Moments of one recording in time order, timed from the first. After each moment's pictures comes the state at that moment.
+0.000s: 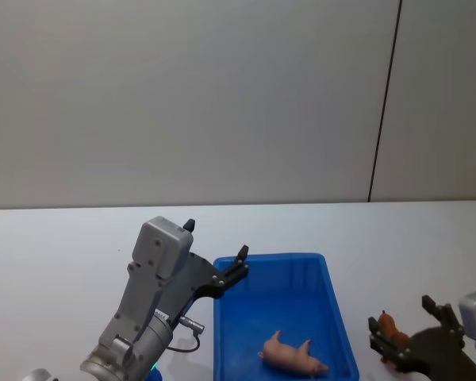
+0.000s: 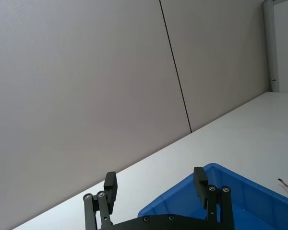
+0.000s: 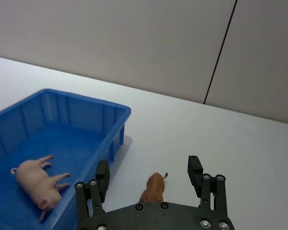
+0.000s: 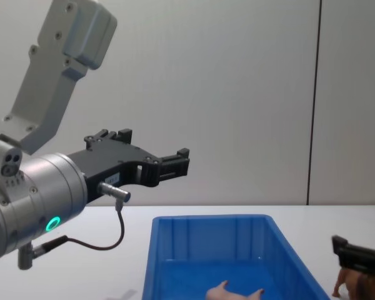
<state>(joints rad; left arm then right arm) -0.24 0.38 0.45 -1.63 -0.20 0.01 -0.01 -0.07 0.30 -0.24 -1.69 0.14 0.05 0.07</state>
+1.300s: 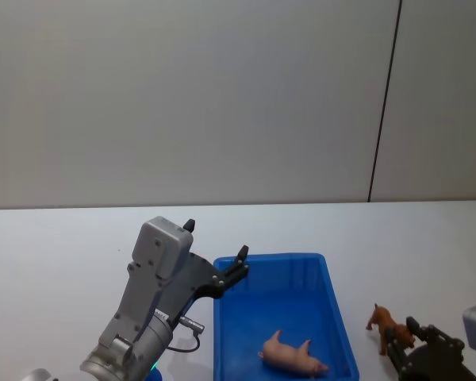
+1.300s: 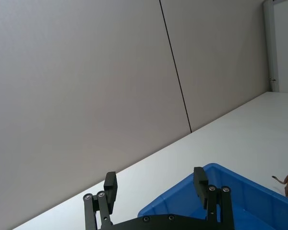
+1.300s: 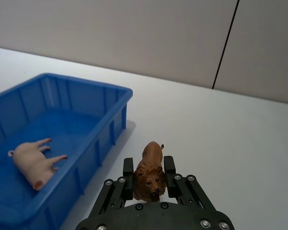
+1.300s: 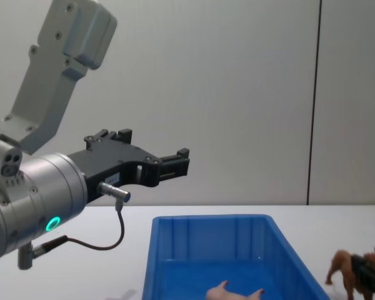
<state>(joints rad) -0.24 0.38 0.45 -1.63 -0.20 0.01 -0.01 -0.06 0.30 -0.22 -1.59 0.18 0.01 0.14</state>
